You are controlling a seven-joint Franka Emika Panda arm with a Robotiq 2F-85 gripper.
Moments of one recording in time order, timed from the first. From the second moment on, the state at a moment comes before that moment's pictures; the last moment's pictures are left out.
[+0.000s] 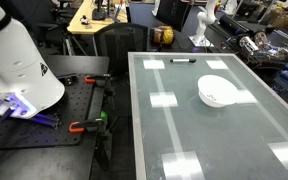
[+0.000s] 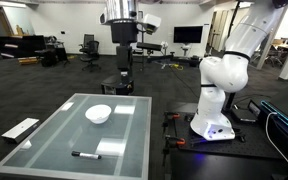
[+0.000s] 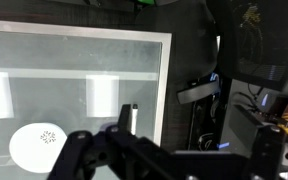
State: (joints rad) arm 0.16 -0.41 0.21 -2.25 0.28 1.85 0.17
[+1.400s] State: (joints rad) arm 0.21 0.22 0.22 -2.14 -0.03 2.34 0.54
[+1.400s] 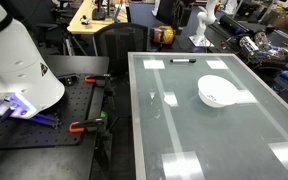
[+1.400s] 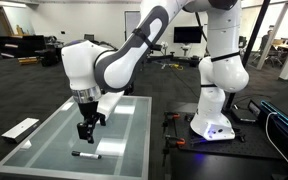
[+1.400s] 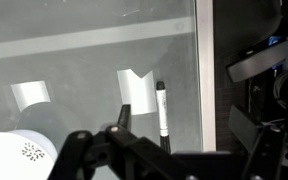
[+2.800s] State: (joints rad) arm 0.31 0.54 0.08 -1.95 -0.14 2.54 0.62
